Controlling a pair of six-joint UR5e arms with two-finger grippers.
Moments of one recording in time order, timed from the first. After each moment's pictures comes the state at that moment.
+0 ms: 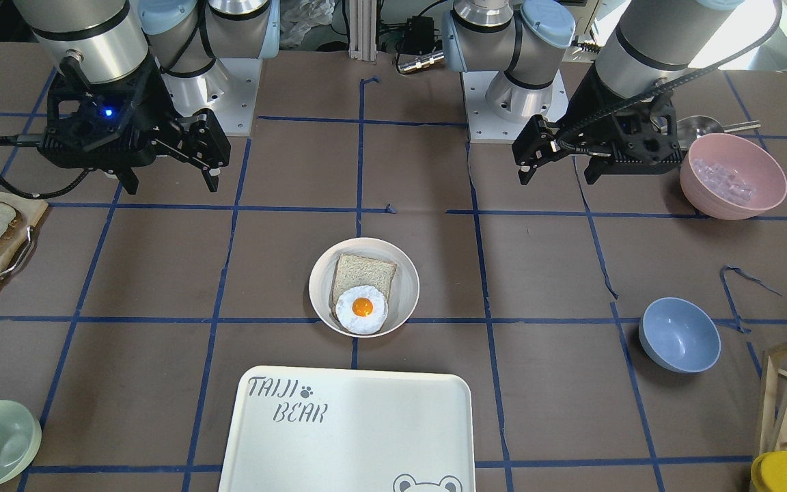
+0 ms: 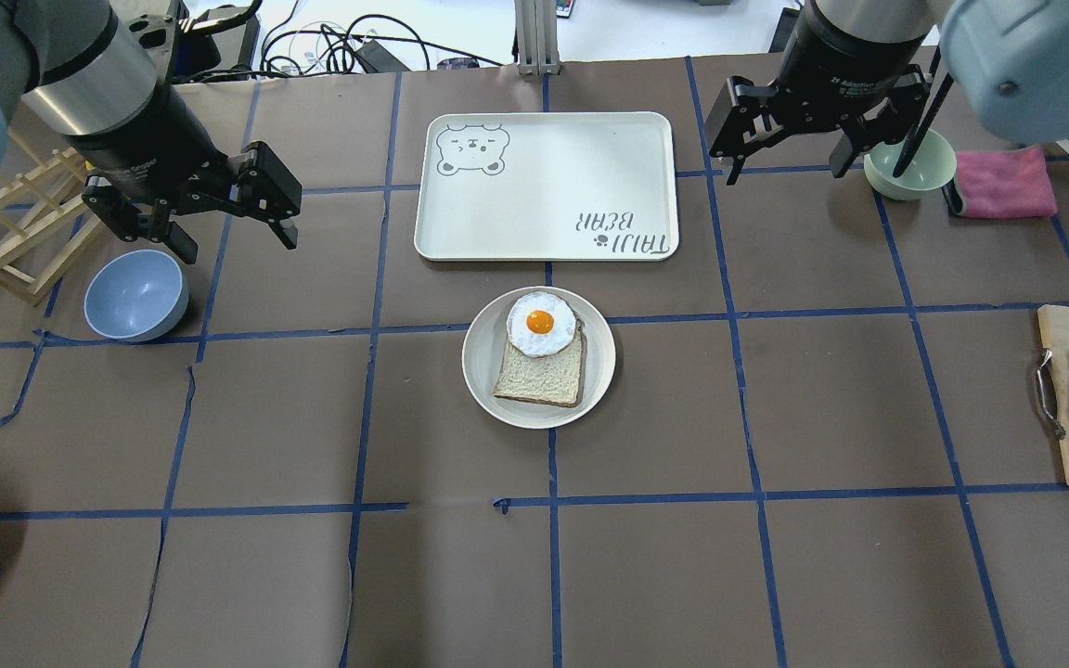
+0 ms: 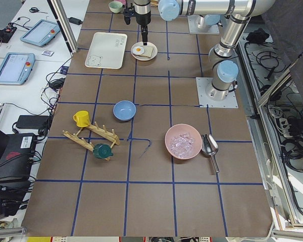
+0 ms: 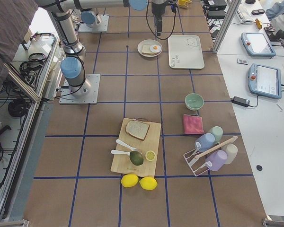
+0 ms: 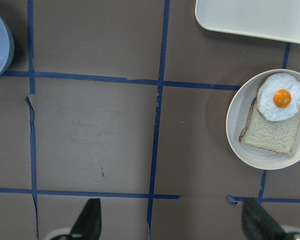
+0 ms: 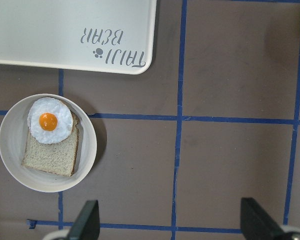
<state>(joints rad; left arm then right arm) -1.50 -1.56 -1.59 -1.61 1.51 0.00 1.62 -1.53 1.50 -1.61 -1.55 0.01</state>
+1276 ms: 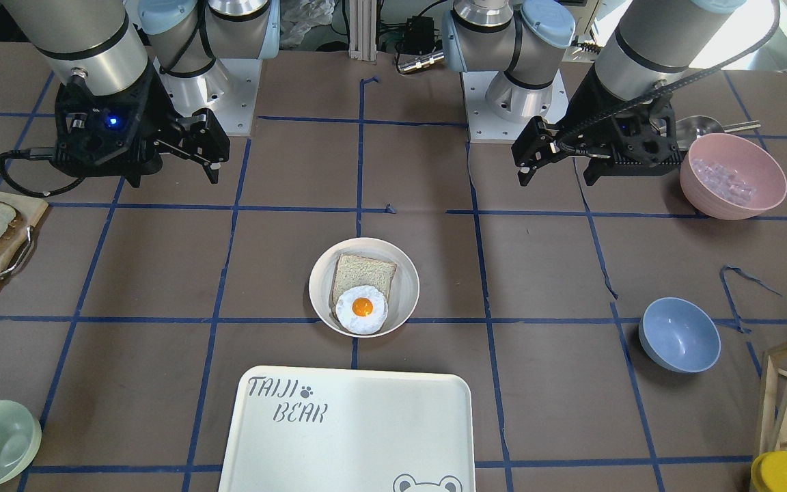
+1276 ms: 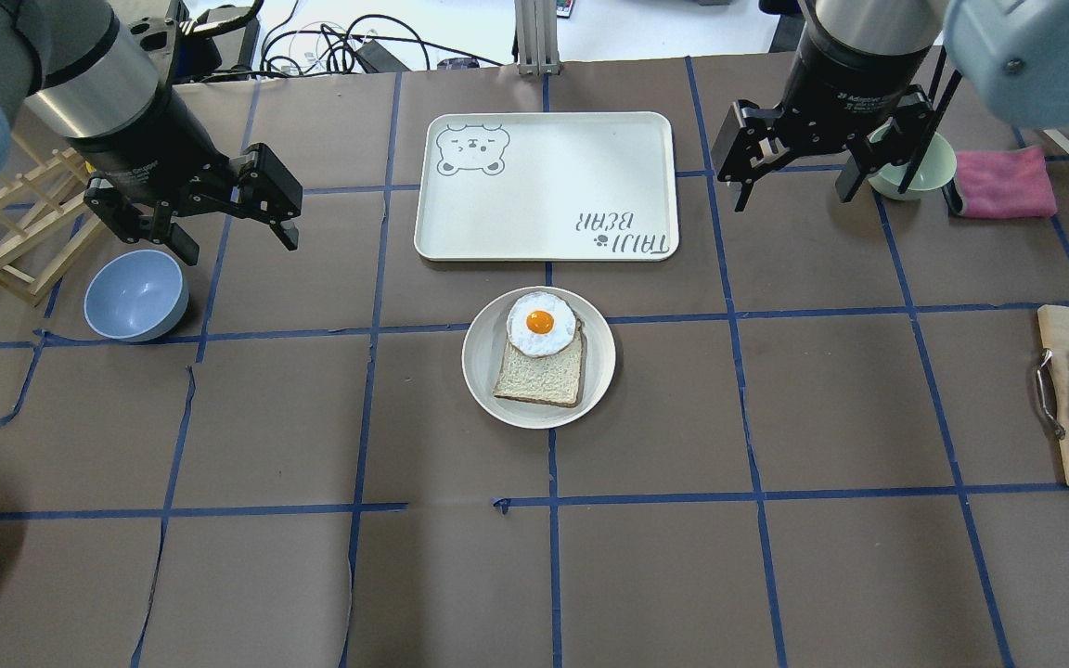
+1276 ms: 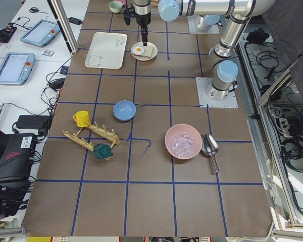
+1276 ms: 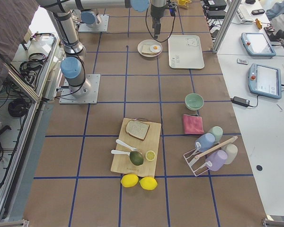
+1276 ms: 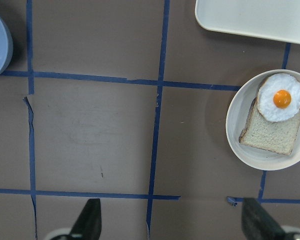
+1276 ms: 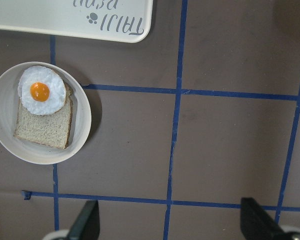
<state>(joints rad) -1.50 -1.56 -1.60 -1.61 1.51 0.00 1.61 -1.51 1.49 -1.49 -1.55 -0.03</state>
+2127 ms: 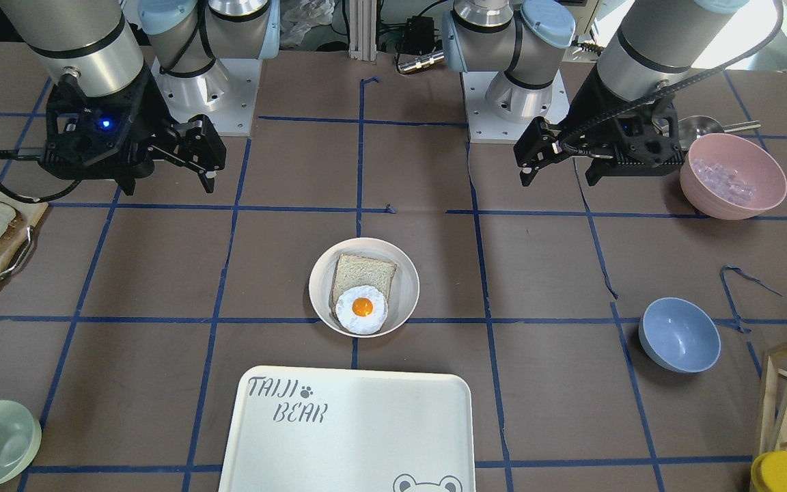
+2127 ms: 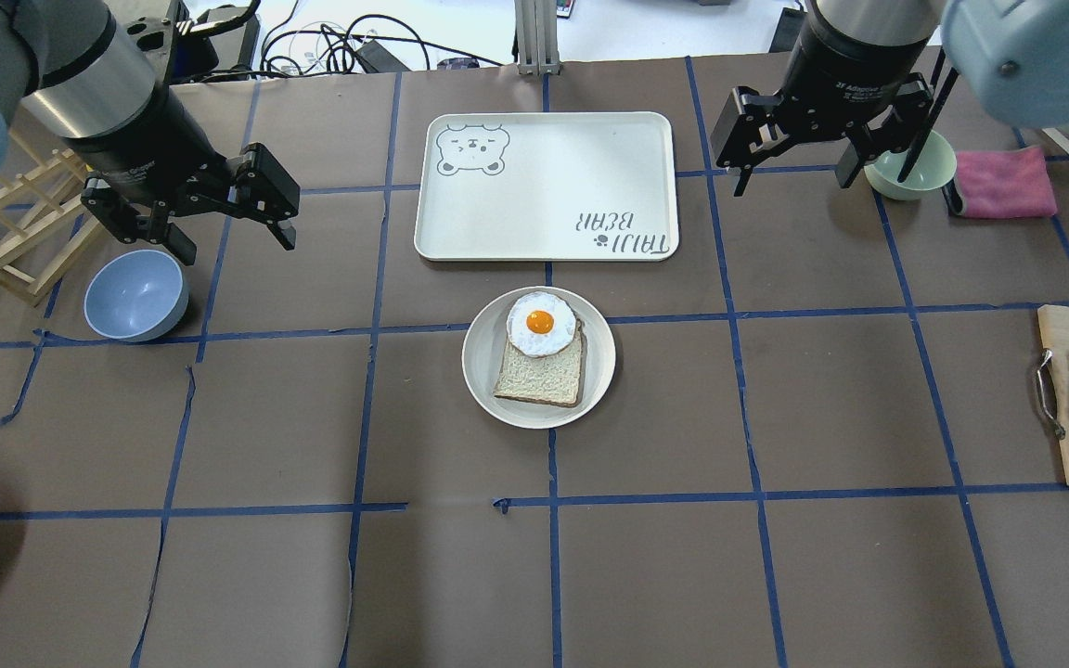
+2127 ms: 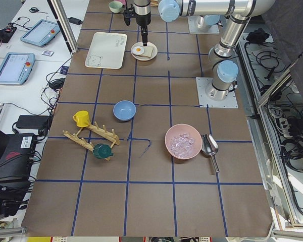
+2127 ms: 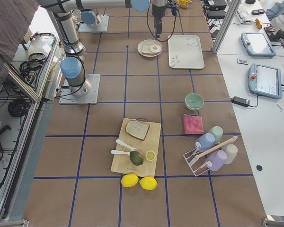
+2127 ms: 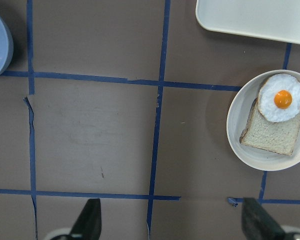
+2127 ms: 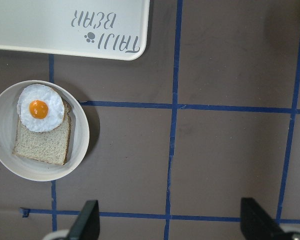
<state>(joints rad) -1.50 -1.55 -1.60 -1.61 1.51 0.00 1.61 -1.51 1.49 -1.56 -1.56 -0.01</state>
